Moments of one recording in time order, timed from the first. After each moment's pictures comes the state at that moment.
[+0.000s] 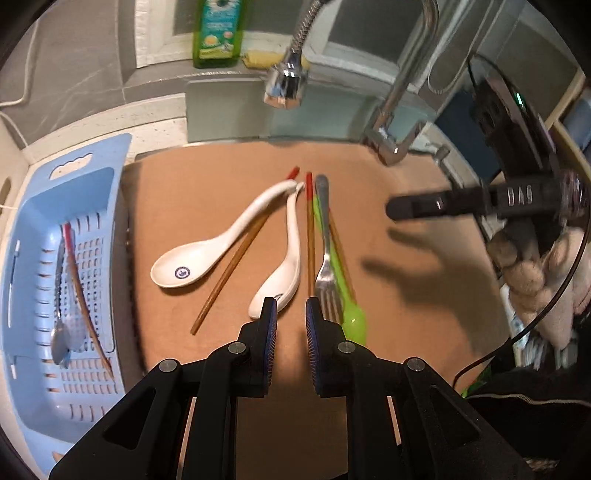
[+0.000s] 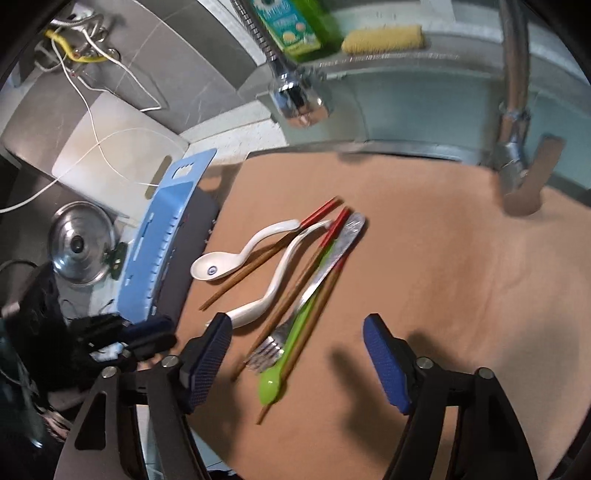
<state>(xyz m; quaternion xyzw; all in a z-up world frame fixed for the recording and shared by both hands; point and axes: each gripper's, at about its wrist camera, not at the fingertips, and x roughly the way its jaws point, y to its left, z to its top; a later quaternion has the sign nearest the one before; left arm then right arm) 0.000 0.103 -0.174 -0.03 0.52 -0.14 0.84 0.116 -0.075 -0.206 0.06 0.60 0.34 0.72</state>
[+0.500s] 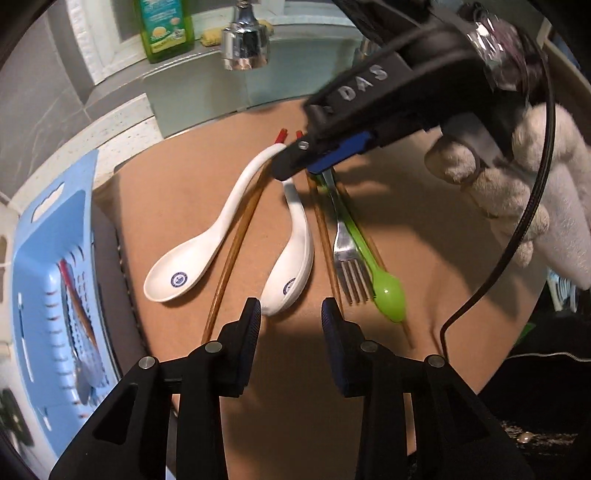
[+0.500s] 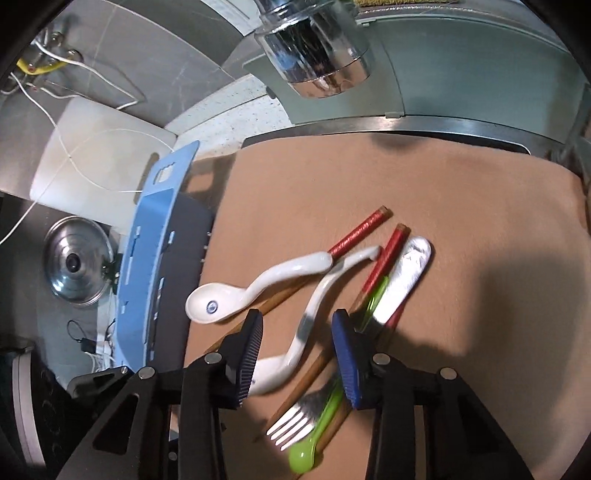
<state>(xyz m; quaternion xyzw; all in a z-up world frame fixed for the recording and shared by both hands) 0.011 0.083 -0.200 0.09 0.55 -0.16 0.81 0.156 -0.005 -0.252 0.07 0.63 0.33 0.70</state>
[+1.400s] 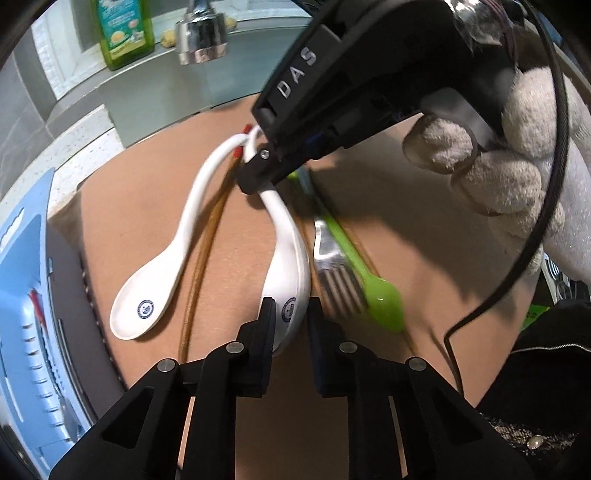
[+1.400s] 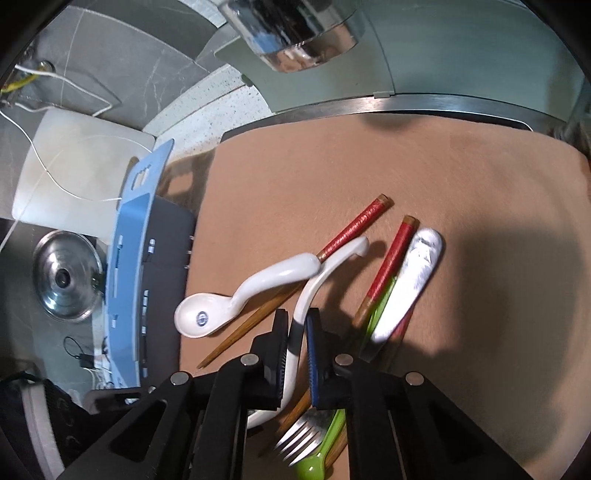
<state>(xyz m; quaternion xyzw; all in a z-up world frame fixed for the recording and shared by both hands) 0.017 0.064 -0.215 0.10 0.54 -0.22 0.80 0.157 -0.007 -0.261 0.10 0.66 0.30 0.68</state>
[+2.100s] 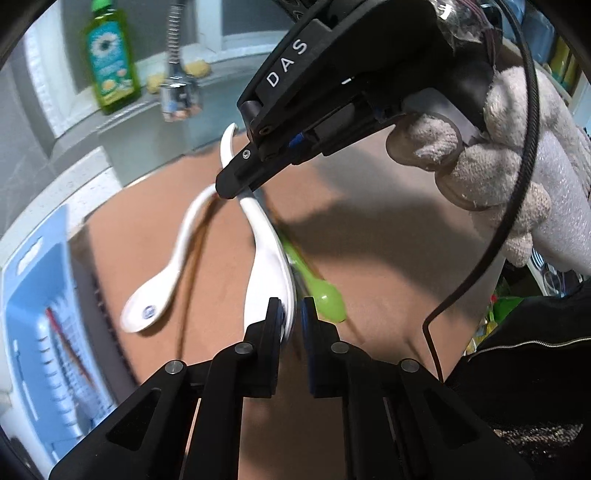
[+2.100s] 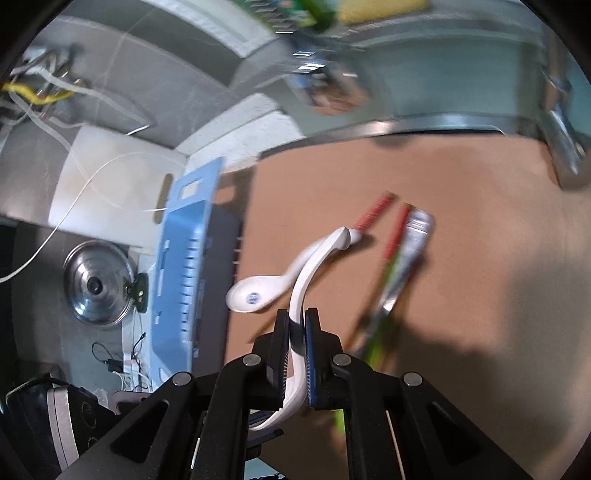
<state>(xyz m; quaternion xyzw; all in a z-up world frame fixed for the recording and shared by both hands) -0.016 0.070 -0.164 0.10 0.50 -0.25 0.82 0.124 -0.009 -0.199 0.13 0.63 0.33 0.69</state>
